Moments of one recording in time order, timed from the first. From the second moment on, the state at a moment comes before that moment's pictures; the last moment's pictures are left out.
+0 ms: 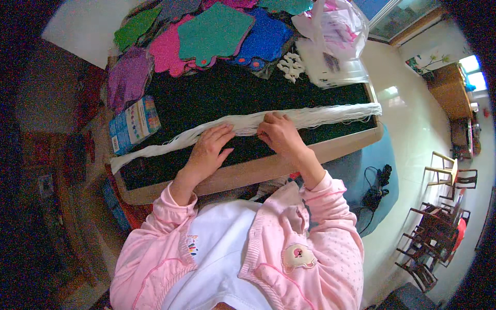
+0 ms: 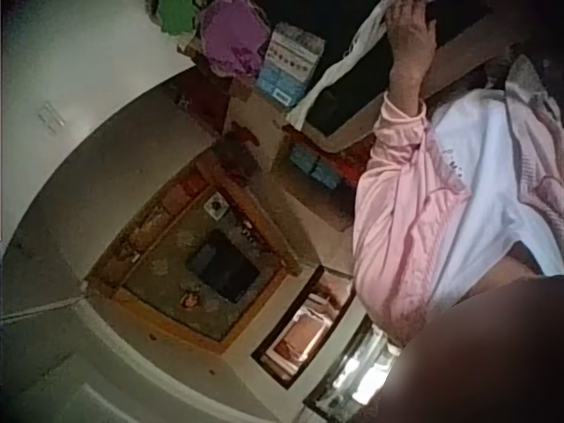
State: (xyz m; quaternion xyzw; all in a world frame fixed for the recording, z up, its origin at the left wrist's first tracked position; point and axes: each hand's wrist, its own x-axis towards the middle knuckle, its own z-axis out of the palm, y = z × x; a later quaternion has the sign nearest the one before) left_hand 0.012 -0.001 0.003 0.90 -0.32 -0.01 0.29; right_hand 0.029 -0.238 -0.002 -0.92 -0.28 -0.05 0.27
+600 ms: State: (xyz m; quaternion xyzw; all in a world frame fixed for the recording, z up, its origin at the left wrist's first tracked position) left_hand 0.011 -0.001 0.003 0.90 -0.32 -0.01 0.28; right_hand 0.018 -0.233 0.022 -0.90 -0.29 -0.02 0.33
